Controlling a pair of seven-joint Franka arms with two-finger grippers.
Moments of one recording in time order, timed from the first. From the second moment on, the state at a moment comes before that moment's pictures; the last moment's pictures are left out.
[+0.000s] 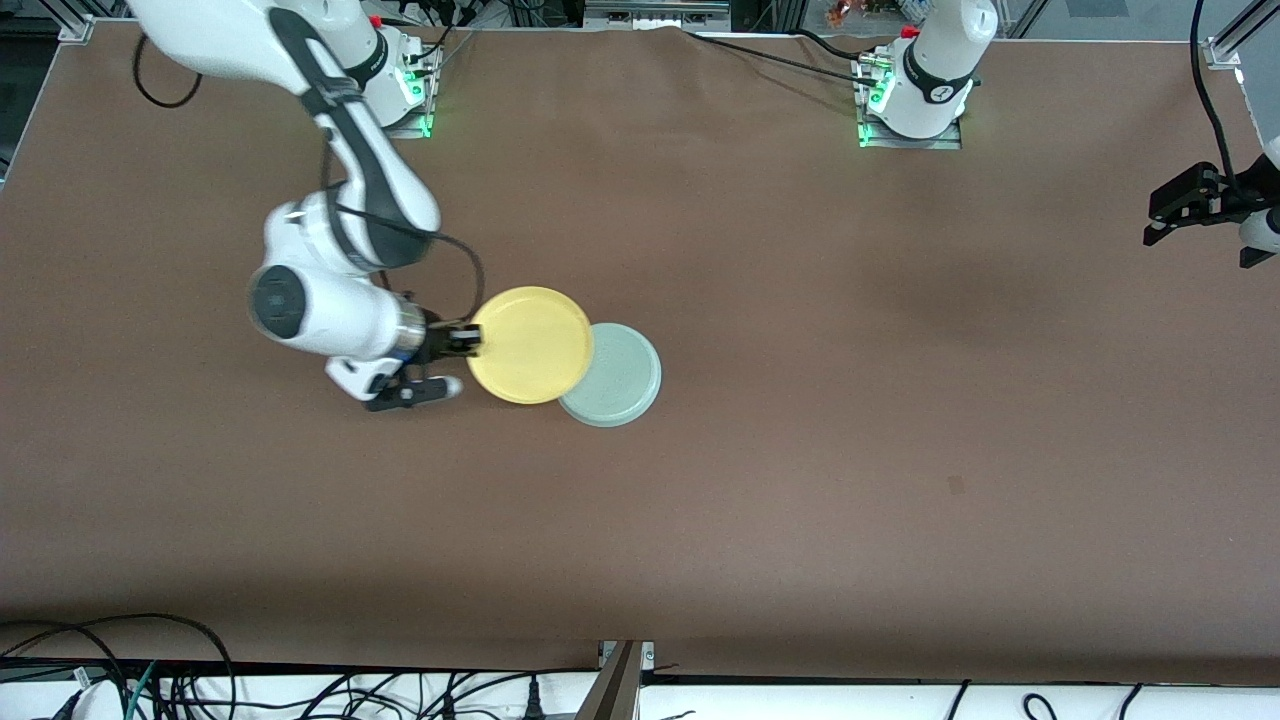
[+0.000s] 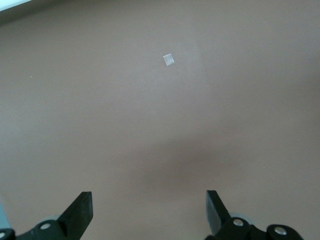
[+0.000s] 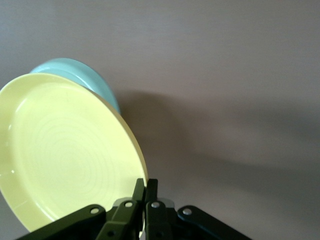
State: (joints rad) left arm -0.02 -0.02 0.10 -1.62 0.05 1.59 0.37; right arm 0.23 0.49 0.19 -1.81 0.26 2.23 0.09
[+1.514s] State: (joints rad) left arm 0.00 -0.01 0.08 -1.61 0.05 1.57 0.29; right arm 0.33 0.60 0.19 -1.74 0.33 2.47 0.12
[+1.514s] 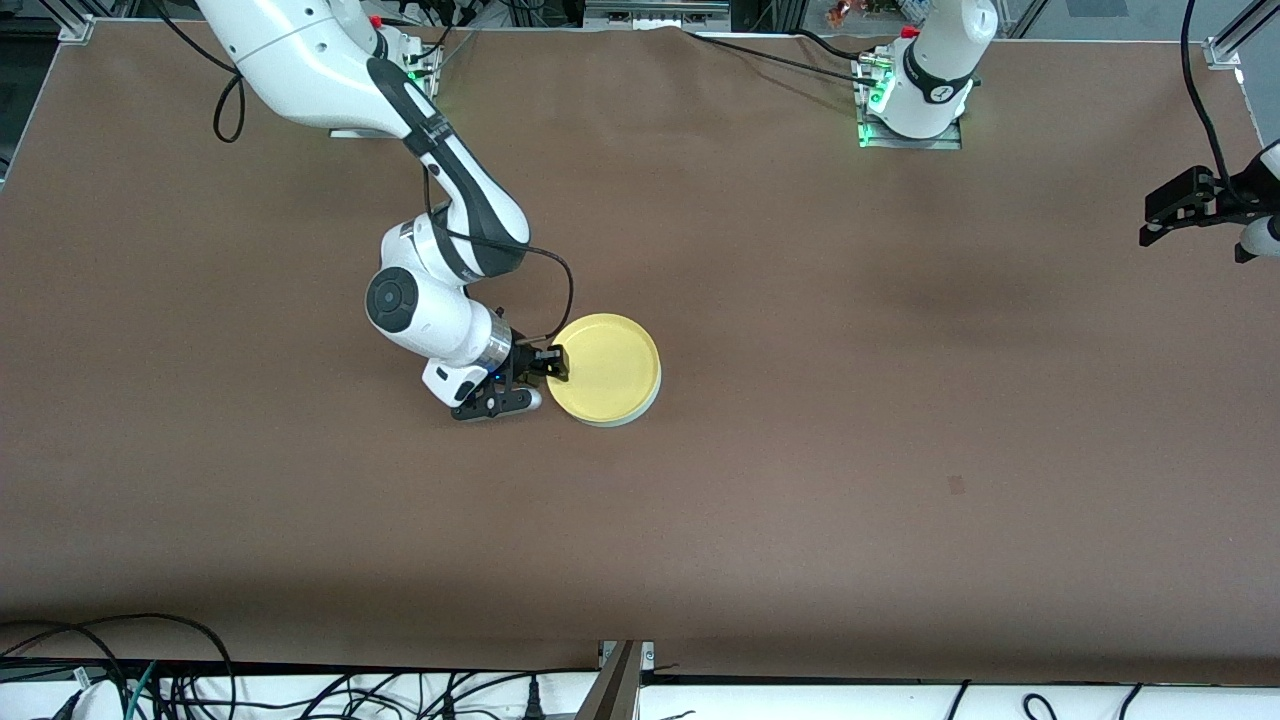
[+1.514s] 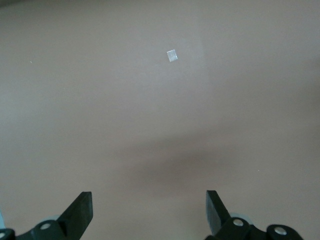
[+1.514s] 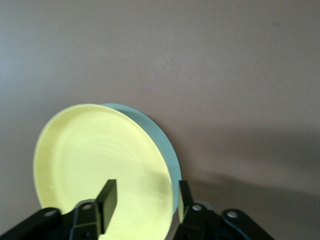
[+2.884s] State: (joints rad) left arm 0.00 -0.01 0.08 -1.61 0.05 1.54 0.29; right arm 0.09 0.01 -0.08 -1.60 0.01 1.53 -0.05
